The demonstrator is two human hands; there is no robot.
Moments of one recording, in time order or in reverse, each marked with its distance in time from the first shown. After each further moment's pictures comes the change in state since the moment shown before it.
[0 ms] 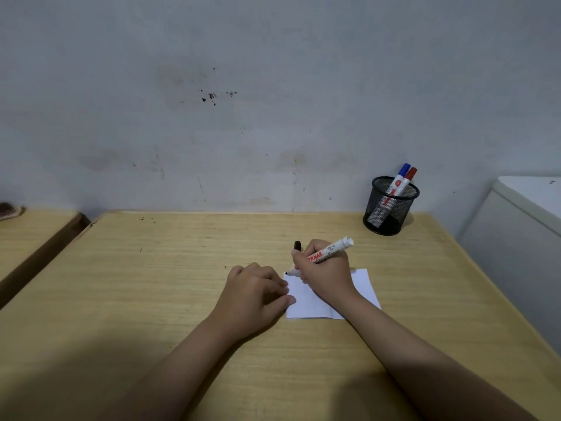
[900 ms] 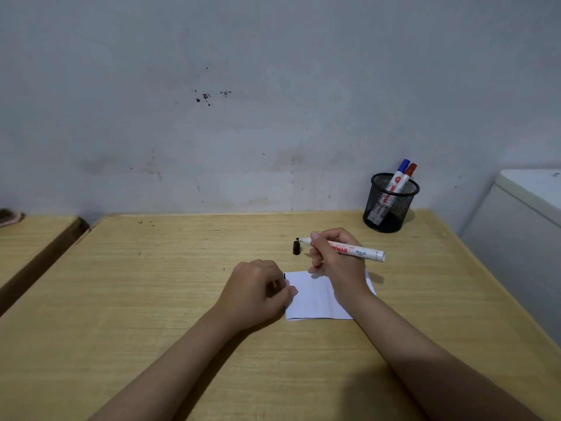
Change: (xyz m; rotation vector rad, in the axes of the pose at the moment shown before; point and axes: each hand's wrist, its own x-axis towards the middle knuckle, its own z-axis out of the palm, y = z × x) left_hand 0.017 0.003 -0.003 -0.029 -0.037 0.002; right_hand -0.001 -0.016 -0.018 0.396 0.077 0.120
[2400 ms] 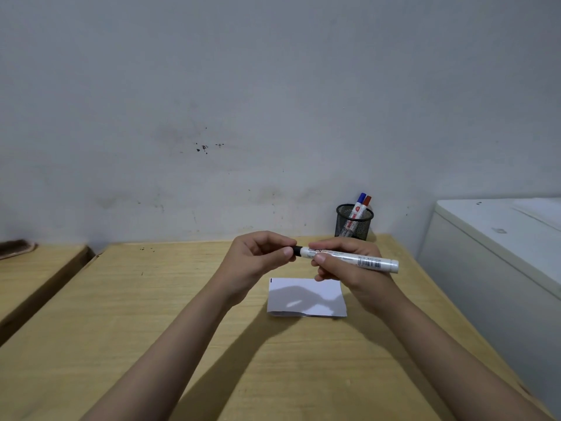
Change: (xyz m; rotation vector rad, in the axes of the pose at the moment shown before) left_hand 0.008 0.102 -0.071 -1.118 0.015 -0.134; right_hand -0.090 -0.119 -0.050 -0.078 -0.346 -0.222
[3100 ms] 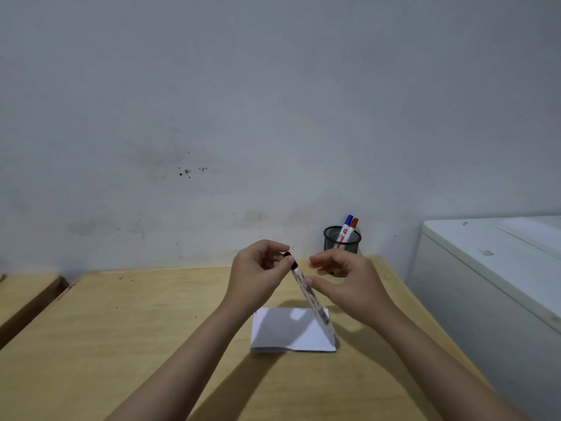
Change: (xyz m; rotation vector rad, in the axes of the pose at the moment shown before) left_hand 0.049 -0.016 0.030 0.390 0.318 0.164; right_hand 0.034 0.015 -0.033 -0.605 0.127 -0.102
